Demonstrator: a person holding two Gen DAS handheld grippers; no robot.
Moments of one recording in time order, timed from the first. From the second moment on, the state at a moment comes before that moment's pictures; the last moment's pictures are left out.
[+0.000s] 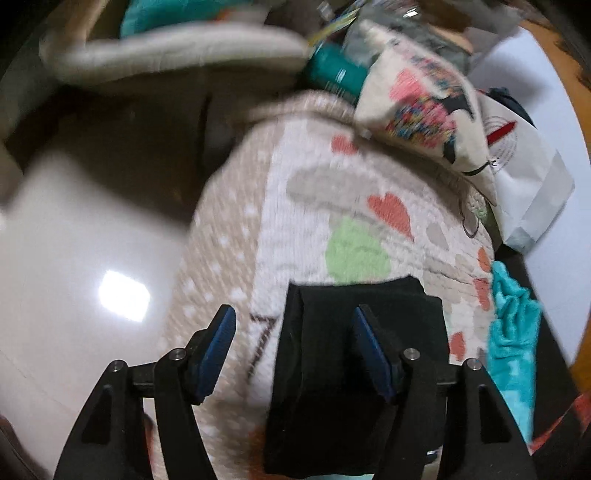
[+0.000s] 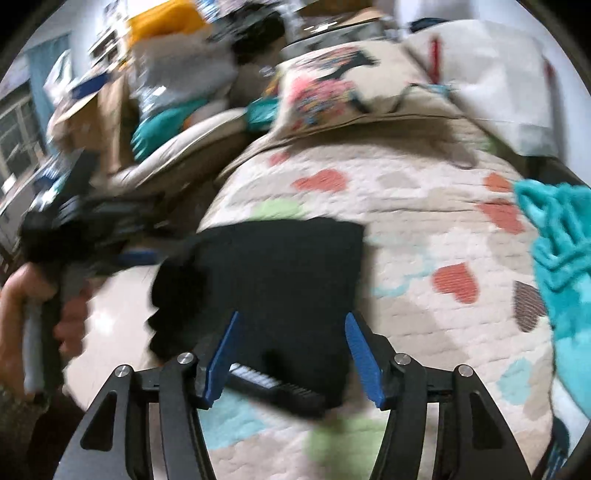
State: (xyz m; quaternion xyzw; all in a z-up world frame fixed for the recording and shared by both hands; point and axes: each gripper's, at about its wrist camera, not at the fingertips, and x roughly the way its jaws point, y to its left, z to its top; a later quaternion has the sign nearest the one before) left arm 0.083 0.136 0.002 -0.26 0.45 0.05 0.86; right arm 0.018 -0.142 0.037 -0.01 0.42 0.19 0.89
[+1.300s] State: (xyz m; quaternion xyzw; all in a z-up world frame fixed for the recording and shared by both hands) left arm 0.062 0.055 0.013 -0.05 0.43 0.06 0.90; right arm 0.039 -0.164 0.005 0.03 0.44 0.16 0.88
